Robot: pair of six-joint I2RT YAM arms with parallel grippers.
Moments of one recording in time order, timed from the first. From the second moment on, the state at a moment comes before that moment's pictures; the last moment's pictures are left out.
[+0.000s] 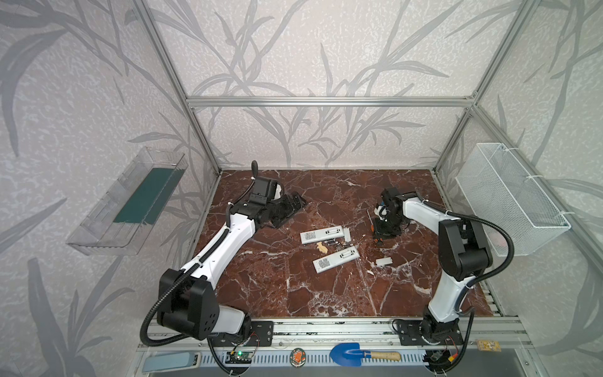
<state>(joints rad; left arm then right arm) -0.28 1.39 1.16 -0.57 0.35 -0.84 0.22 1.88 1.27 -0.87 -0.24 0.19</state>
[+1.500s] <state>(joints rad) -0.26 0.79 0.50 -0.20 -0.19 -0.51 0.18 1.11 0.66 -0.15 -0.23 -0.01</state>
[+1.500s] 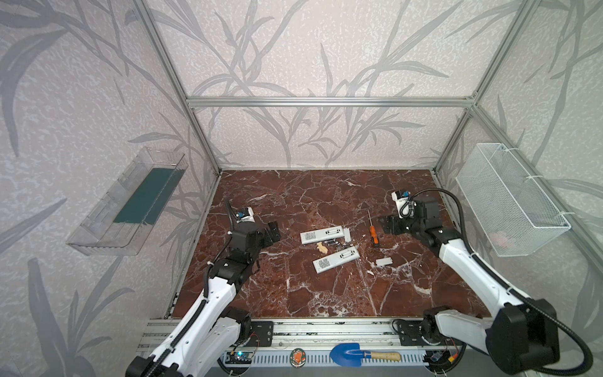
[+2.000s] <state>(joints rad) -0.26 0.61 0.30 -0.02 -0.42 -0.41 0.12 1.21 0.38 0.41 -0.13 -0.13</state>
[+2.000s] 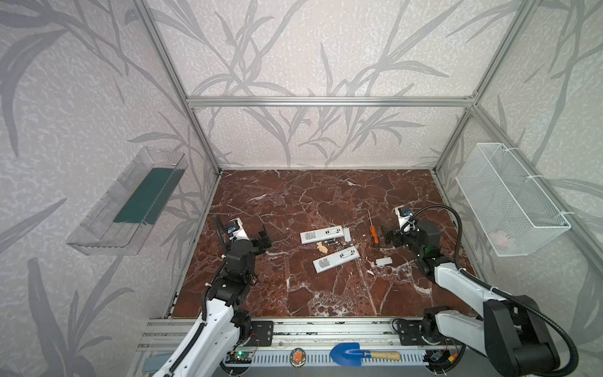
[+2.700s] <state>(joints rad) -0.15 0.66 0.26 0.05 -0.49 -0.36 0.07 1.53 0.37 0.75 -0.21 -0.15</state>
